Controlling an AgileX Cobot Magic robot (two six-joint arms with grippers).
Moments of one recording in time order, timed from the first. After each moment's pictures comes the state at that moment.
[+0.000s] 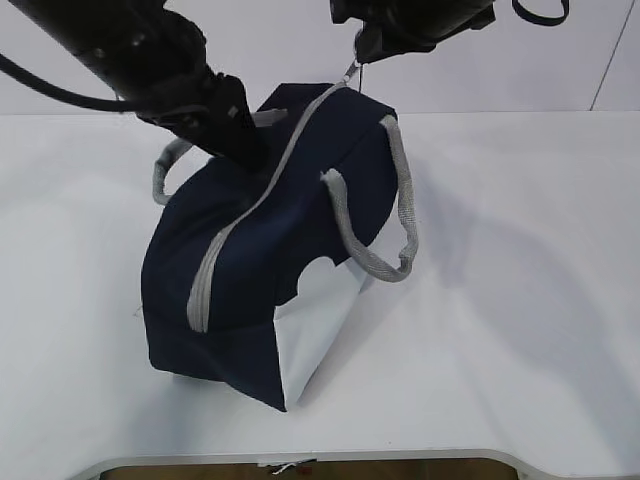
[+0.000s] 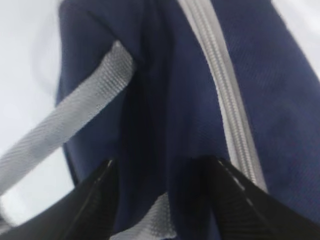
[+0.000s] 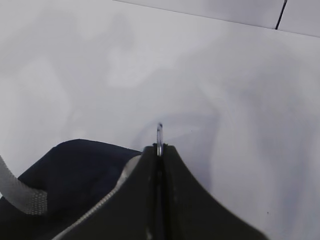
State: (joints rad) left arm -0.47 1.73 -1.53 -0.43 0.96 0.47; right arm 0.36 1.85 -1.72 0.19 0.68 -0.03
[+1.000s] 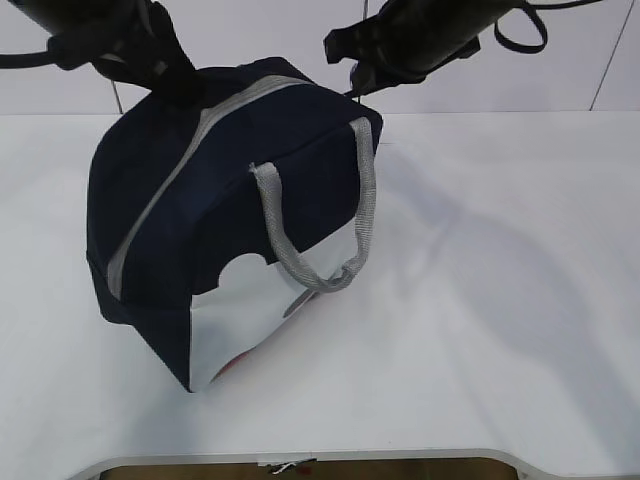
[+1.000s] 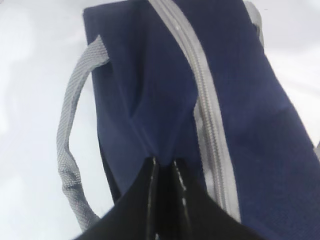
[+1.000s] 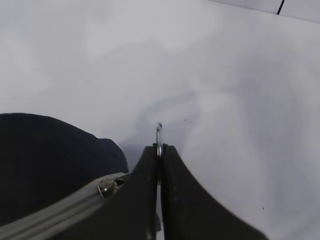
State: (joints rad) left arm -0.47 1.58 -1.53 -0.29 0.98 0.56; right arm 0.36 1.91 -1.72 0.16 0.68 -0.04
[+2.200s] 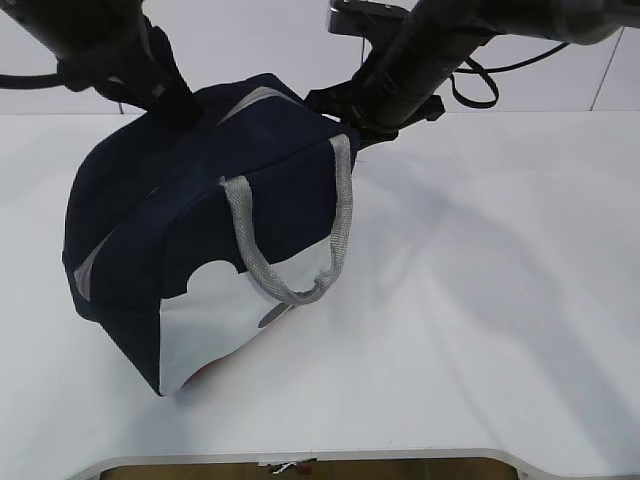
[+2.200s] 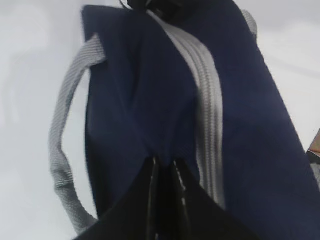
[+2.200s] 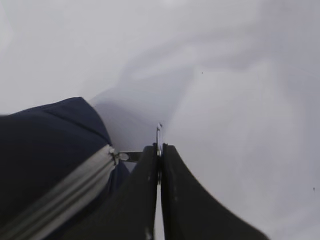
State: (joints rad) left arm -0.47 1.60 -1.53 -0.27 1.02 0.56; right arm 0.35 2.12 -1.86 0.25 0.83 -0.04
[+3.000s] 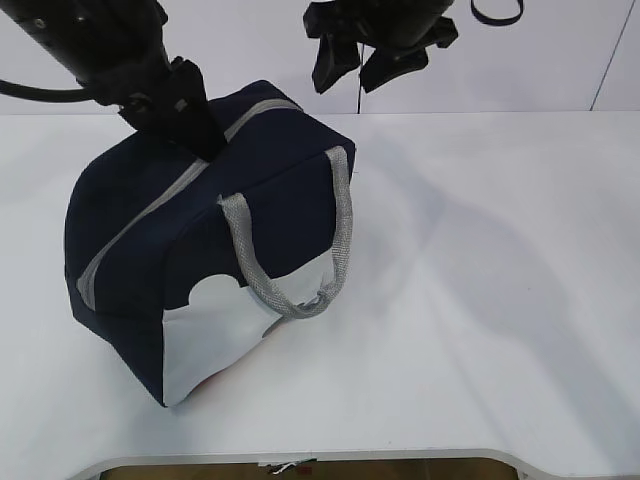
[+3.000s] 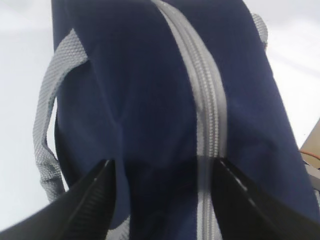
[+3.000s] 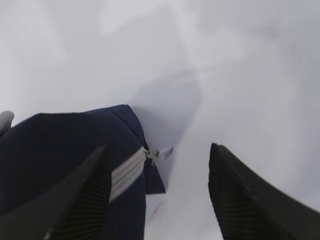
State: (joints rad) left arm -0.47 1.66 -1.53 -0.29 1.03 0.50; right arm 0.35 2.09 -2.10 0.26 1.07 -0.04
